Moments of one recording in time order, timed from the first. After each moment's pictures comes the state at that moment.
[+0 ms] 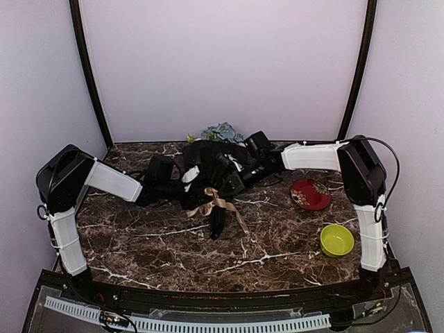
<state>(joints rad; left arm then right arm) -0.58 1.91 0.95 0.40 0.51 0.37 0.67 2.15 1.60 -0.39 -0.83 0.11</state>
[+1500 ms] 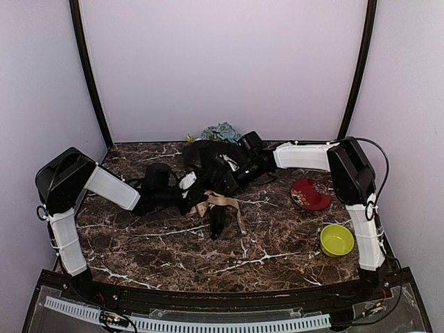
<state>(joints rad) -0.60 1.90 0.84 0.56 0.45 0.36 0.67 2.25 1.74 -0.46 -0.75 0.10</state>
